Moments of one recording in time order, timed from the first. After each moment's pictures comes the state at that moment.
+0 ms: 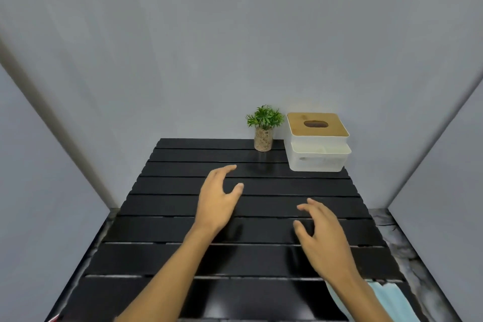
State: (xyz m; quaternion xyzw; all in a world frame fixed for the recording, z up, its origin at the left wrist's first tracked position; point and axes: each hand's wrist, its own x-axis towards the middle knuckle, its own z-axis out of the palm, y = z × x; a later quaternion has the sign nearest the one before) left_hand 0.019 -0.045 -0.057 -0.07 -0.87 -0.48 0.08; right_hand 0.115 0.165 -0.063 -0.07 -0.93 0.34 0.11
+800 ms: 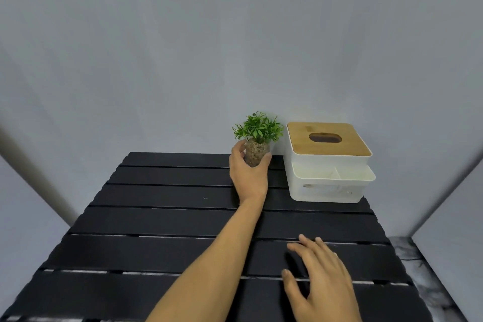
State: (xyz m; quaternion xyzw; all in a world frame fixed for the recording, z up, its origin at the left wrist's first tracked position) left_hand -0.146 0.094 -0.101 0.08 -0.69 -0.69 0.19; right_hand 0.053 0.177 -0.109 -0.04 -0.96 0.24 0.13
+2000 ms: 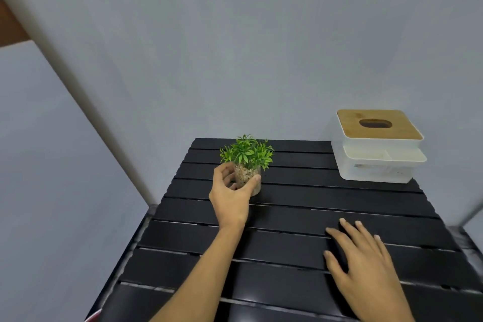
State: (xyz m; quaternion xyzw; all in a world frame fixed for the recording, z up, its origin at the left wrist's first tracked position) left_hand -0.029 -0.068 -0.089 0.13 -0.70 -0.66 0.23; right_hand 0.094 0.143 -0.104 -0.05 -0.99 0.15 0.04
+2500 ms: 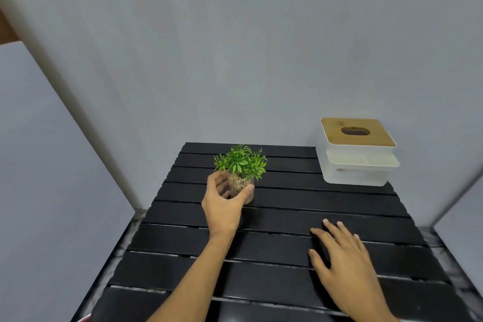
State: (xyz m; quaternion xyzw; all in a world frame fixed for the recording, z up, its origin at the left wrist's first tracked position) left_hand -0.014 -0.070 -0.089 0.09 -0.72 -0.65 0.20; right_hand 0.097 0.141 -0.090 -0.02 -0.98 0.19 0.02
